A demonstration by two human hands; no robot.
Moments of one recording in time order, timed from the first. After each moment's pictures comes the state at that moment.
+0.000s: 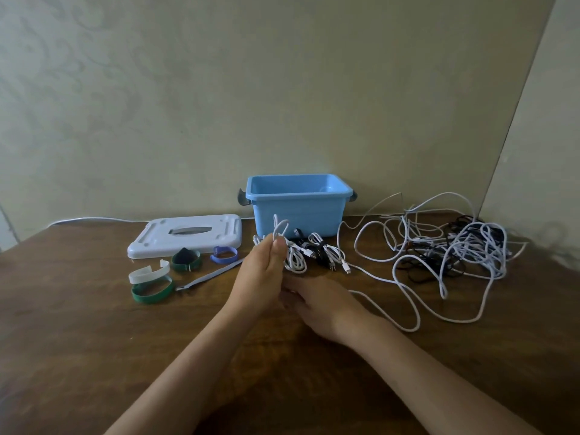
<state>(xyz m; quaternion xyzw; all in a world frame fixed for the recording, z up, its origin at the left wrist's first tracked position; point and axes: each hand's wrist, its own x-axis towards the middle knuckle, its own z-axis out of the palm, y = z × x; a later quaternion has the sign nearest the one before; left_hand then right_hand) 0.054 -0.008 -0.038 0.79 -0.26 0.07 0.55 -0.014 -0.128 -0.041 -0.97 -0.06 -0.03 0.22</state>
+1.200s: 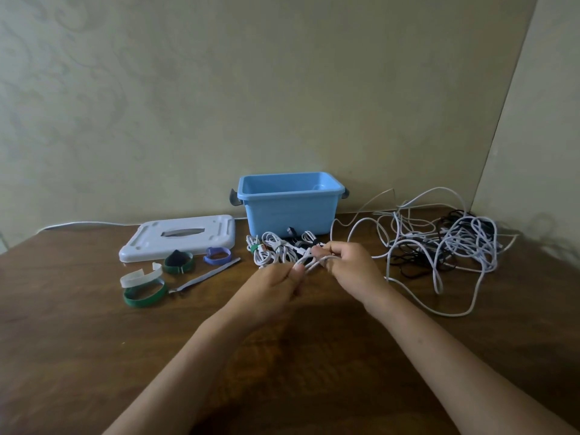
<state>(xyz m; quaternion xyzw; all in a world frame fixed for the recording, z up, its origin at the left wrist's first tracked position) 0.040 -0.009 -0.032 0.86 -0.34 -0.07 0.37 -0.004 -0.179 -0.034 -0.86 0.08 -0.17 0.47</state>
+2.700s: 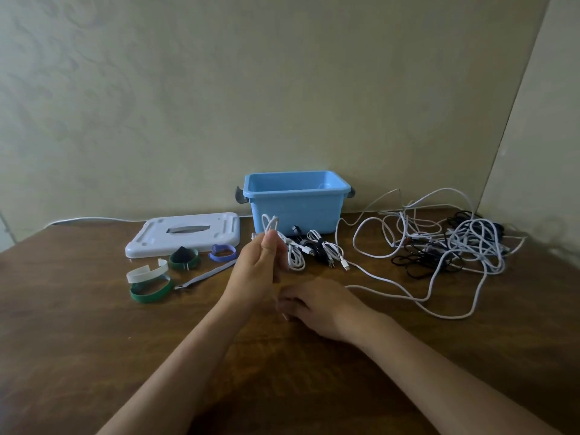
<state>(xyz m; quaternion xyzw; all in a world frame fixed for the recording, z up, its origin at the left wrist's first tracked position) 0.056 -0.004 -0.037 0.73 -0.27 0.01 0.63 -0.008 -0.138 -0.048 -0.98 -0.10 0.00 0.17</state>
